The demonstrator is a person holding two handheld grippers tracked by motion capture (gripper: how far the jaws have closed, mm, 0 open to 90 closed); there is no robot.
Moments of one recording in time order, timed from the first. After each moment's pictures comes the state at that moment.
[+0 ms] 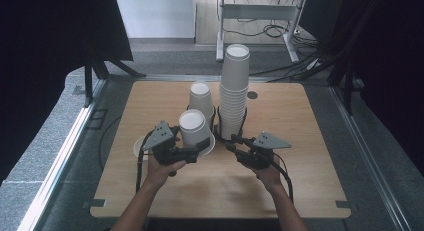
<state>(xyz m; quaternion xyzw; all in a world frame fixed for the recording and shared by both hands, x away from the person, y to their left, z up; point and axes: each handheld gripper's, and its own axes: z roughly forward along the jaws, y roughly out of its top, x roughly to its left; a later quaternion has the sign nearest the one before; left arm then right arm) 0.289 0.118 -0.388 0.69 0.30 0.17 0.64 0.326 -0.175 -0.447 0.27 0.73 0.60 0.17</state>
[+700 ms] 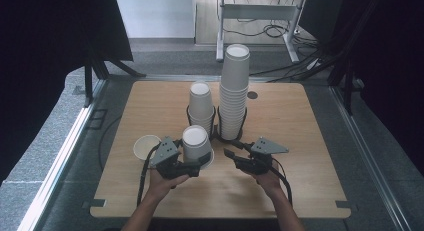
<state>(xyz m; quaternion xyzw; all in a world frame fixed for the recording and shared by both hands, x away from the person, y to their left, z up) 0.273 0.111 -0.422 0.71 0.31 0.18 0.61 0.318 -0.173 -0.459 0.27 0.74 0.59 0.16</state>
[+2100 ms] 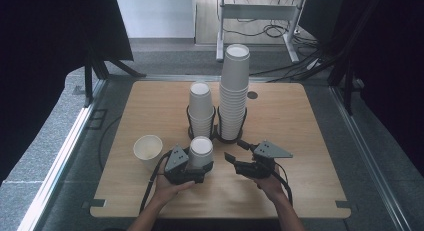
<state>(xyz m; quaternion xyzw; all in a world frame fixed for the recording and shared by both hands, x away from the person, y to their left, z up) 0.280 0.099 -0.470 0.75 0.33 0.18 0.55 0.301 -0.175 -0.450 0.30 0.73 0.59 0.17</state>
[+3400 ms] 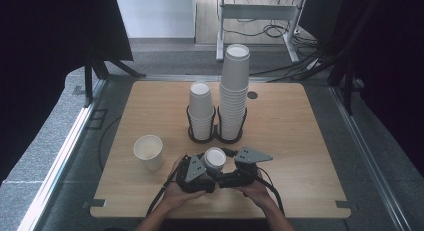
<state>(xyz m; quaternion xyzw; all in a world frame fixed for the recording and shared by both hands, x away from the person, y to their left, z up) 0.267 0.061 -0.490 0.80 0.28 0.22 0.48 0.288 -0.129 -0.458 0.27 0.76 0.59 0.11</state>
